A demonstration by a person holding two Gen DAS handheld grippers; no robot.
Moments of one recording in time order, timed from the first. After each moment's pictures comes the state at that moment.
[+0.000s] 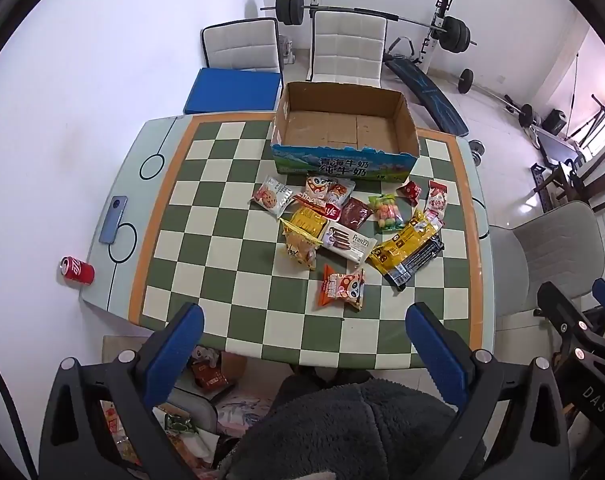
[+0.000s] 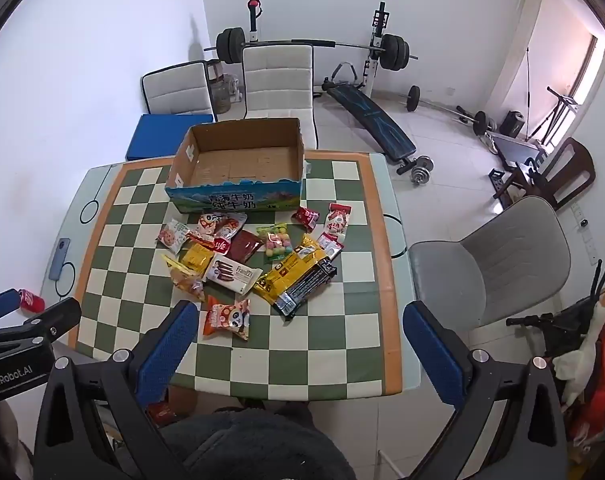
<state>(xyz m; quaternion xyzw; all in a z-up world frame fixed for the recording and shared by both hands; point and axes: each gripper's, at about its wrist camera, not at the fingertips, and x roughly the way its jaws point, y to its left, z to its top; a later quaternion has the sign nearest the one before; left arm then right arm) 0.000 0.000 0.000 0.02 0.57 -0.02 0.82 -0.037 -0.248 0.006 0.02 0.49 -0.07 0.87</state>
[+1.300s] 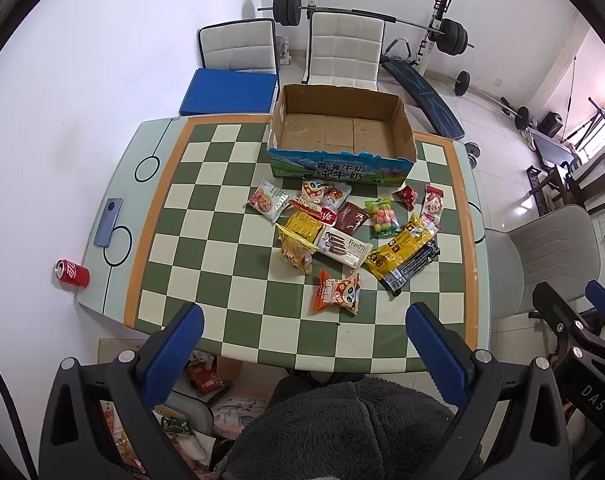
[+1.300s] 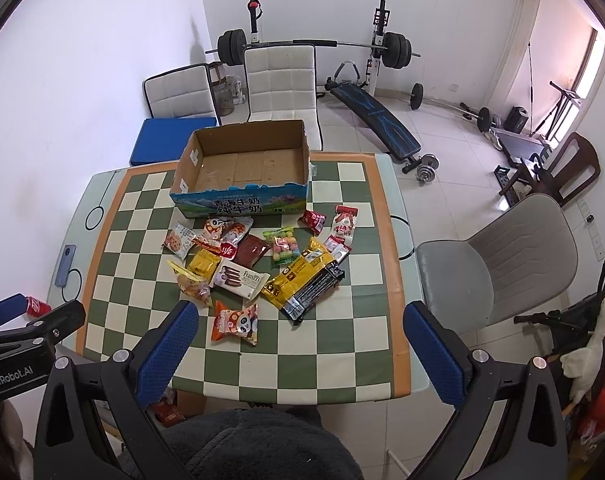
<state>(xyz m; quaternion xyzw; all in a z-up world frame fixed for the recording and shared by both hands) 0.002 -0.009 0.001 0.02 0.57 -0.03 0.82 -0.025 -0.245 0.010 0.03 0.49 -0.07 0.87</state>
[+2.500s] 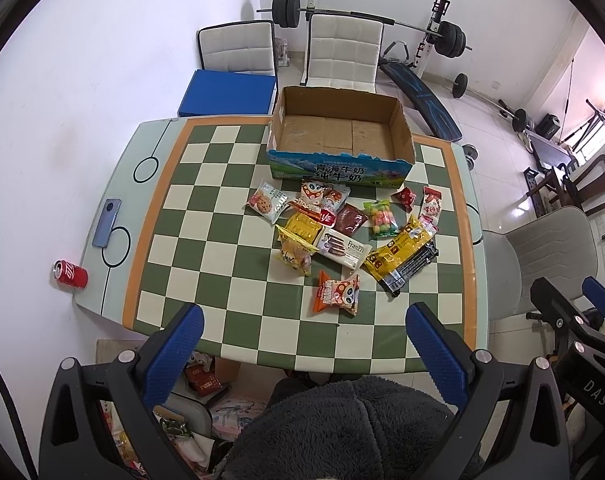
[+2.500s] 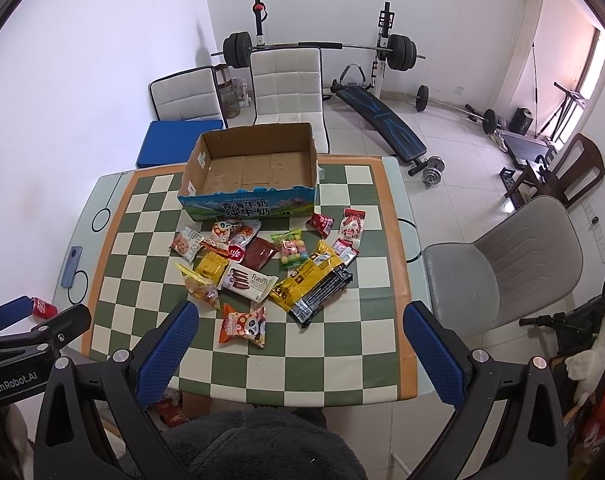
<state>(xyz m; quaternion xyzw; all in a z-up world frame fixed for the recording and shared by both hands) 0.011 -0.008 0.007 0.01 0.57 -0.03 0.82 -0.013 -0.234 0.014 0.04 0.49 -0.06 0.87</state>
